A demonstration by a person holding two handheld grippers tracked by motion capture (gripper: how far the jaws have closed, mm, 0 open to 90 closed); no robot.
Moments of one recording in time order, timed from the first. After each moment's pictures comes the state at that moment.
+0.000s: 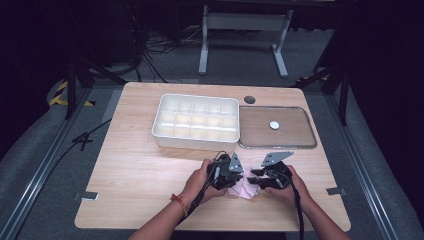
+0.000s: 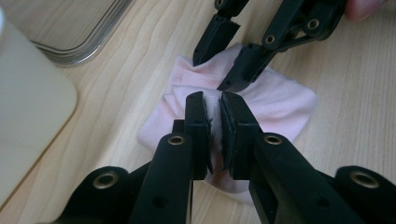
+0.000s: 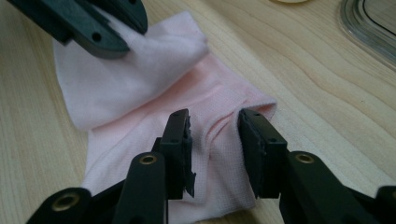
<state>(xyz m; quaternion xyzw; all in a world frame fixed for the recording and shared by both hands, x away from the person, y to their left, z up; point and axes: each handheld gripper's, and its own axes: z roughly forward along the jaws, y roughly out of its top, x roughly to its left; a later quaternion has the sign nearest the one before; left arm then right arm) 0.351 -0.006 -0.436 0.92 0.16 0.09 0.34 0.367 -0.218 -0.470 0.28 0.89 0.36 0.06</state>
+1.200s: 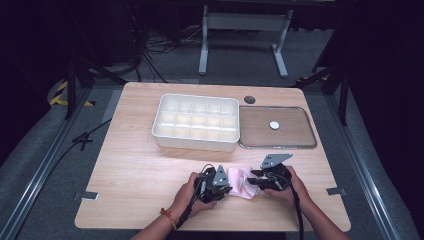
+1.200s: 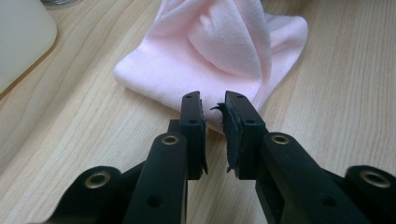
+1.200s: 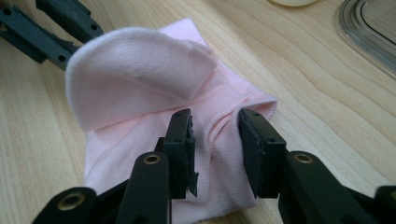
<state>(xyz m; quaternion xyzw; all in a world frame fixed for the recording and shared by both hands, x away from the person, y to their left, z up) 0.325 0.030 -0.468 0.91 0.19 0.09 0.35 0.362 -0.215 -0.470 0.27 0.89 0.35 0.08</state>
